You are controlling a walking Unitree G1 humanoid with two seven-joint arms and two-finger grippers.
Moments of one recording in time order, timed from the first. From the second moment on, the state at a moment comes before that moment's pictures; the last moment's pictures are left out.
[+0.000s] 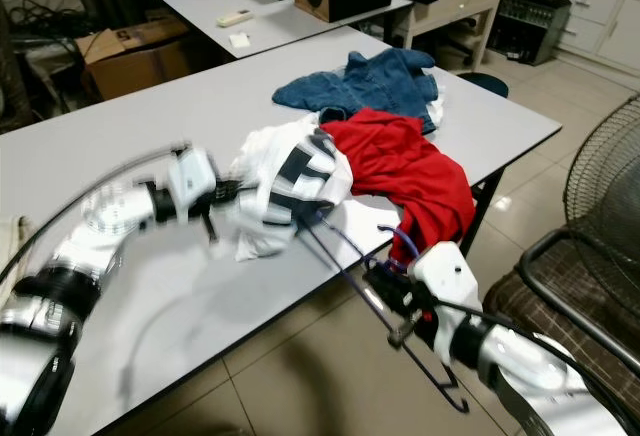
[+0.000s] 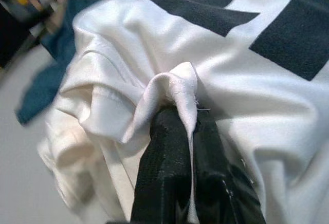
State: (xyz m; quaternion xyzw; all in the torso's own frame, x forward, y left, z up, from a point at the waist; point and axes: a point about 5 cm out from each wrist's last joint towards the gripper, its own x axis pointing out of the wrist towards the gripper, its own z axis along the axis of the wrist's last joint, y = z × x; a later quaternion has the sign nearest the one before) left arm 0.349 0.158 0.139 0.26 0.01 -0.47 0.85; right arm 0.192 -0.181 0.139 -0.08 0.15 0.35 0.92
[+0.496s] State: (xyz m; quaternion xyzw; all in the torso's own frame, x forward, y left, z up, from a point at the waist) left arm 0.370 0.209 0.196 0.13 -0.07 -0.26 0.95; right arm 0.170 -0.206 0.195 -0.07 0.08 0.41 0.91
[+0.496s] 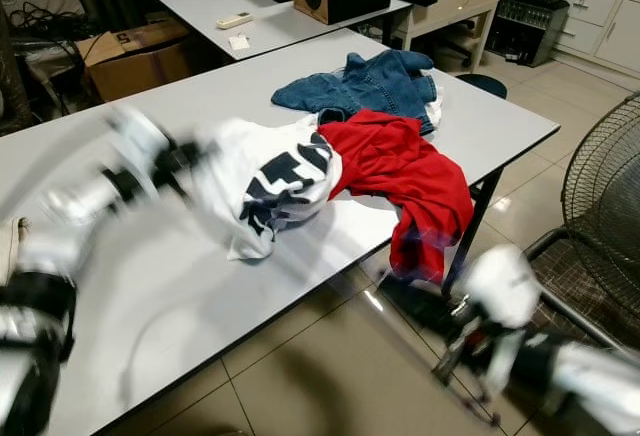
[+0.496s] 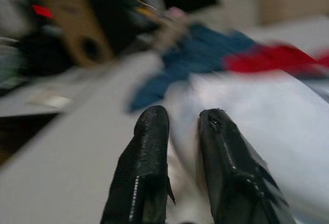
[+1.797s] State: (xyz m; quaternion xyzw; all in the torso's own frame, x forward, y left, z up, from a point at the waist) left arm 0.315 0.242 0.131 -0.03 0.13 -0.28 0.95; right arm 0.177 -0.228 0.143 -0.03 0.25 0.32 0.91
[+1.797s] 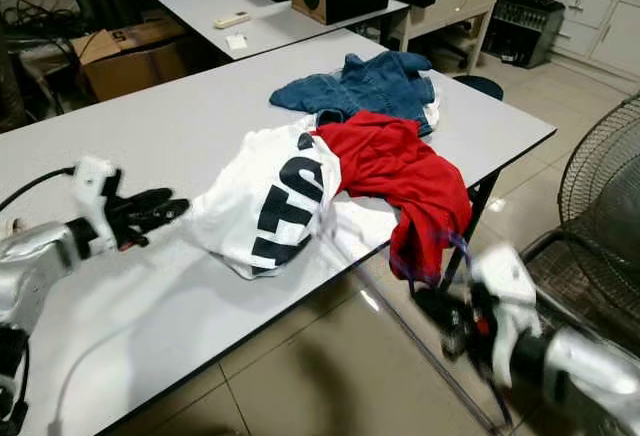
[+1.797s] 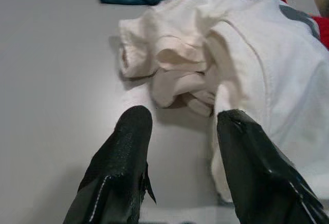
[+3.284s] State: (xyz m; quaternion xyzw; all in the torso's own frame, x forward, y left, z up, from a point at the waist) left arm 0.298 0.215 0.108 -0.13 0.16 -0.33 0.92; right arm 0.174 -0.227 0.146 -0.04 0.24 0.33 0.91
